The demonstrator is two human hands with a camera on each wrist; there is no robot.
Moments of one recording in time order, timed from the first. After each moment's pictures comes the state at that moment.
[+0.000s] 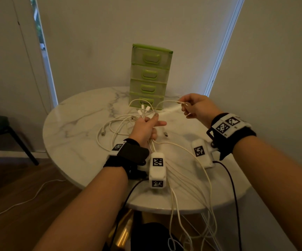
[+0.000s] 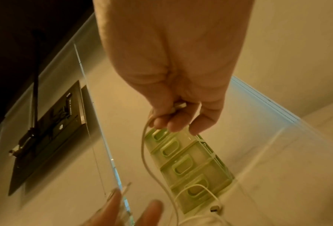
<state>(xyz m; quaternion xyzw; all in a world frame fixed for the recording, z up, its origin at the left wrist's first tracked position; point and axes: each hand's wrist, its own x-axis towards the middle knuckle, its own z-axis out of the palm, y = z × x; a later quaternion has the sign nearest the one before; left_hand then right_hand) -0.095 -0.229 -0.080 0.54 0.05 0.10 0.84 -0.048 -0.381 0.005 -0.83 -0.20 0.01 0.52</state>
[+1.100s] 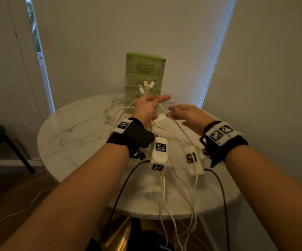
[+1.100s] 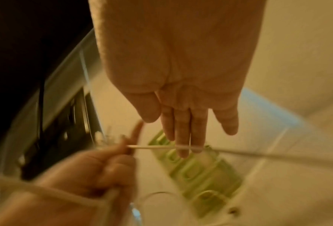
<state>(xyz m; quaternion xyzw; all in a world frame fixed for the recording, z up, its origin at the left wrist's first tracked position) -0.080 -0.241 -0.010 0.53 -0.03 0.16 0.83 -0.069 -0.380 0.009 -0.84 -0.20 0.06 0.50</state>
